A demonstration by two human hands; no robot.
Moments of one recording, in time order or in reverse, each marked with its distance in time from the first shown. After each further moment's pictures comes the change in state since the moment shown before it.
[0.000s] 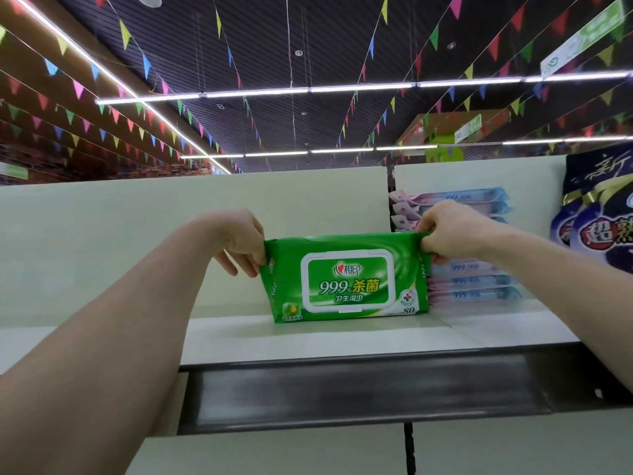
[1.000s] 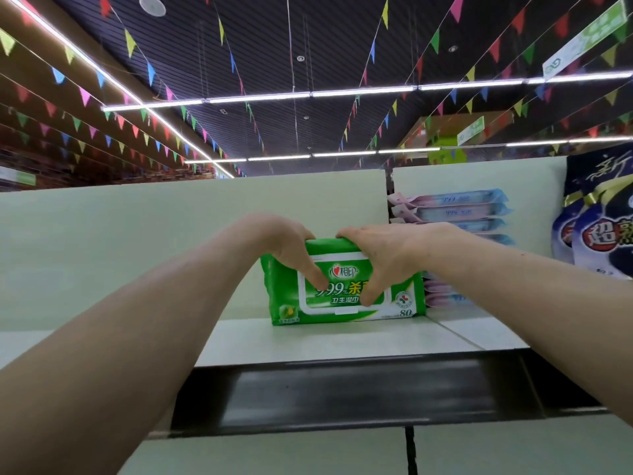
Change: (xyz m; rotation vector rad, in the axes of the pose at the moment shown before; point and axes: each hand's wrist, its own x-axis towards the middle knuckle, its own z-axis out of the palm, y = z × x) left_hand 0.011 0.053 0.030 0.477 -0.138 0.211; right_hand 0.006 -0.052 0.026 -0.455 -0.314 -0.411
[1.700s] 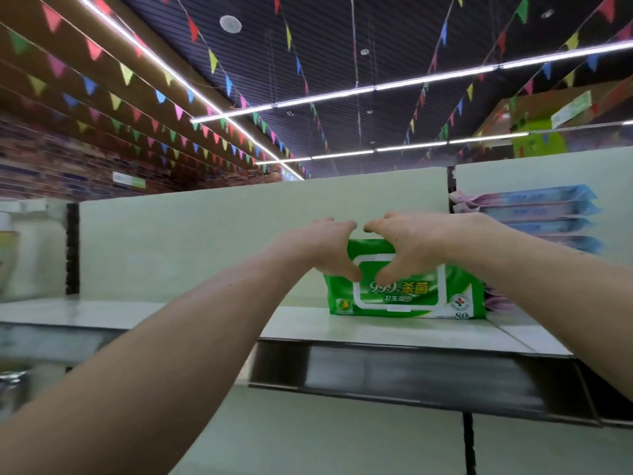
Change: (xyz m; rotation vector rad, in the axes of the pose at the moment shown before) left_hand -0.040 -0.005 0.014 0.056 0.275 -0.068; right_hand -0.003 -0.035 -0.019 -0.016 0.097 -0.085
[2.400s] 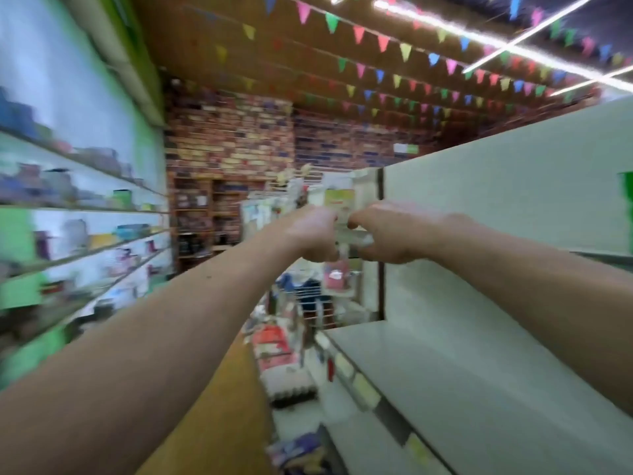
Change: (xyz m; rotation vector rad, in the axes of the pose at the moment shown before) left_hand -0.317 -0.056 -0.063 0.332 -0.060 -0.968; right_hand -0.083 -0.254 -0.035 0.356 0.390 -0.927
